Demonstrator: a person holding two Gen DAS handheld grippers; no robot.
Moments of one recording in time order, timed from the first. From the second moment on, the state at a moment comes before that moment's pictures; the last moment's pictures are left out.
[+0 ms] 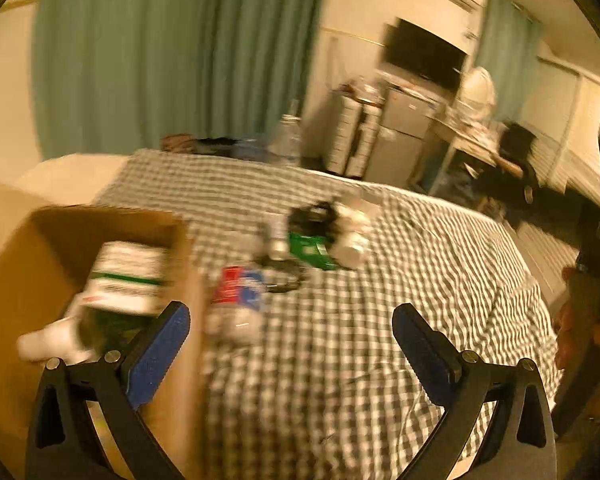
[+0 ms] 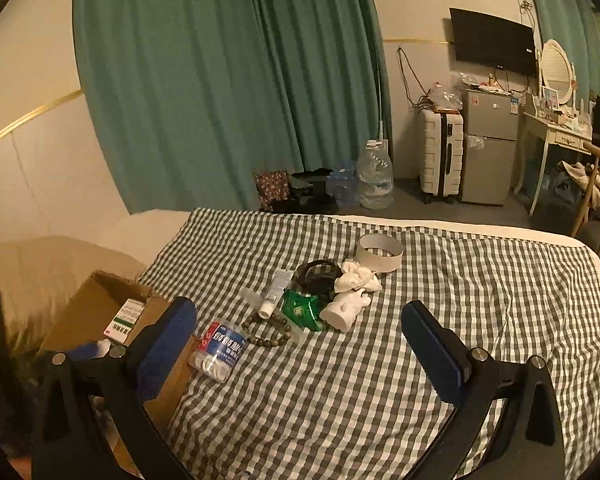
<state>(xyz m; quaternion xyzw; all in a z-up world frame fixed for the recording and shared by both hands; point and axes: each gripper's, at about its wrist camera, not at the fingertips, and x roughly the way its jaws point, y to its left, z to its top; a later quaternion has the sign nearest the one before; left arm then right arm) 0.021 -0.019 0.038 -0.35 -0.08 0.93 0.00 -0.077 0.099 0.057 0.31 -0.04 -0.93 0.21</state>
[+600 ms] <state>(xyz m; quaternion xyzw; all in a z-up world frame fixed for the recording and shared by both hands) -0.102 -0.004 -0.078 -0.45 0.09 0.89 -0.04 -0.121 0.142 -0.001 0.37 -0.10 -0.91 0.18</state>
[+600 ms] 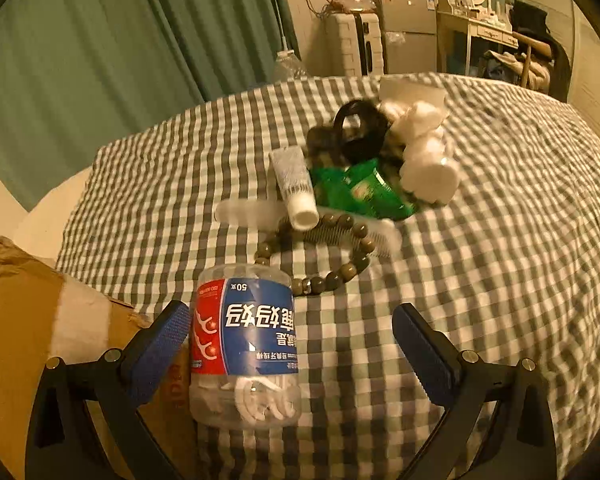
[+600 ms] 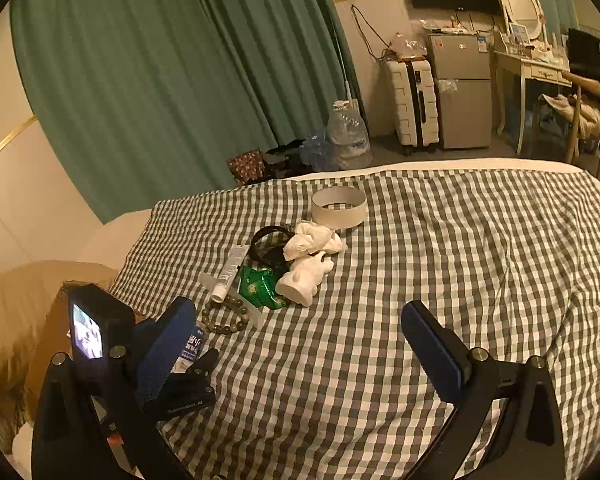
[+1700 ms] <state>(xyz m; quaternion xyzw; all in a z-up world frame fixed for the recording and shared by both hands) -0.122 -0.031 -0.124 -0.49 -0.07 0.87 -0.06 -0.223 0.101 -0.121 0.48 0.02 -0.86 0.14</state>
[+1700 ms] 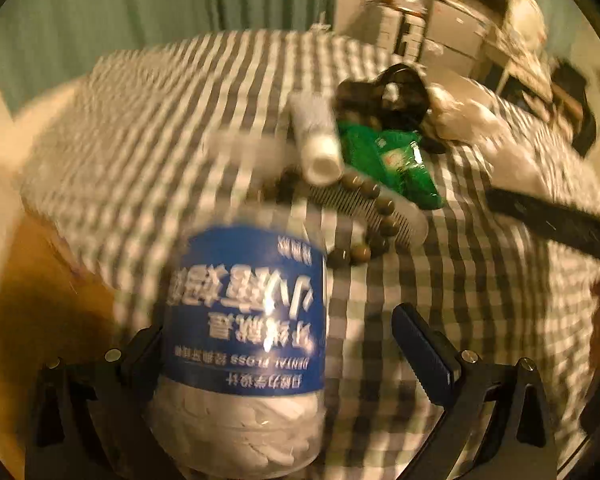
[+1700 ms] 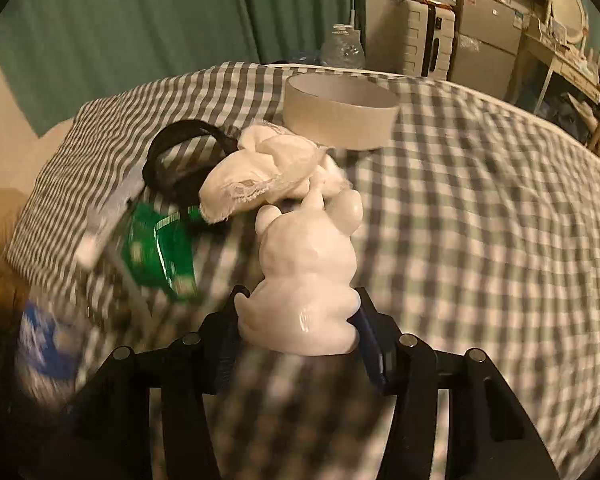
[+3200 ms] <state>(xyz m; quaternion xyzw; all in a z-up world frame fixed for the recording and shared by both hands) 0.047 -0.222 0.026 -0.39 -0.15 0.88 -0.21 -0.069 -0.144 0.018 0.43 -0.05 -0.80 0.41</state>
